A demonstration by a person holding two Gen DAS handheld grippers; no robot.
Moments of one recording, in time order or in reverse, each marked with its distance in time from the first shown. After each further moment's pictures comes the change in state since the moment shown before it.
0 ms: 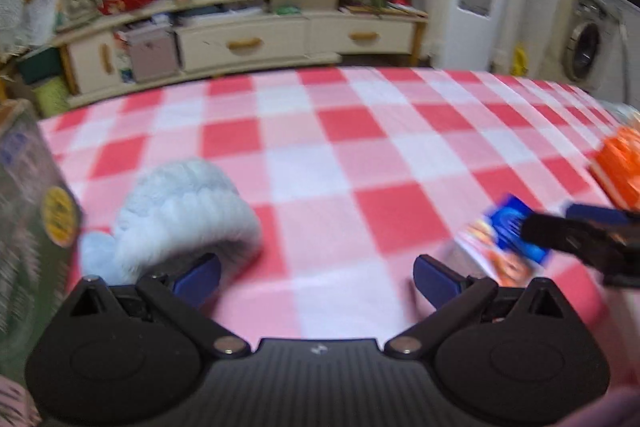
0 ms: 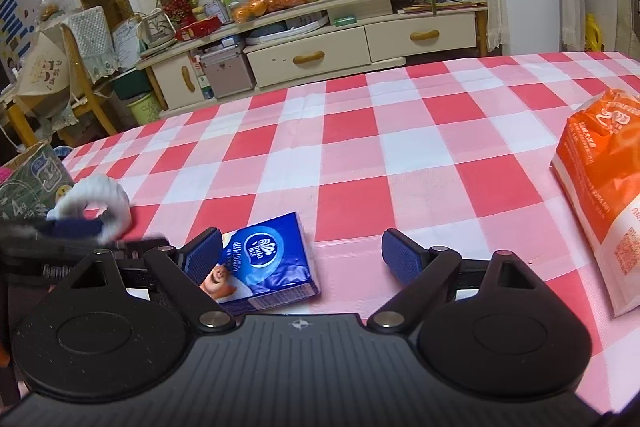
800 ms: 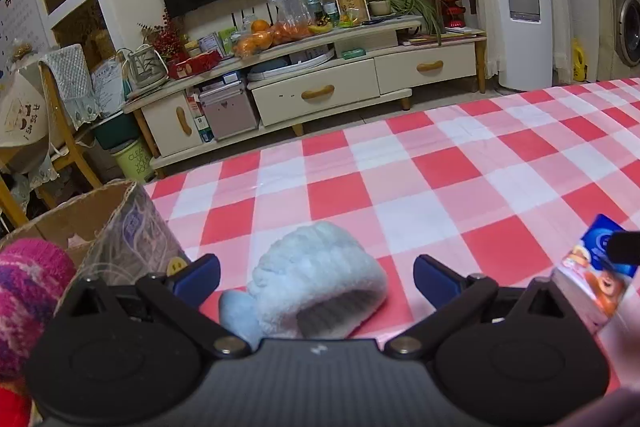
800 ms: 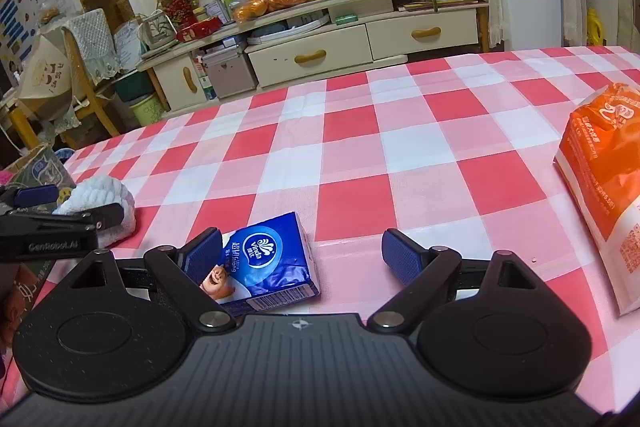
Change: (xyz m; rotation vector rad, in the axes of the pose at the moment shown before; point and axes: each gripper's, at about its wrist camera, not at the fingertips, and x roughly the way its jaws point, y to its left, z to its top) left arm -0.008 0.027 0.020 0.101 -0.138 0.319; right arm 0.001 -0.005 0.002 0.005 0.006 0.017
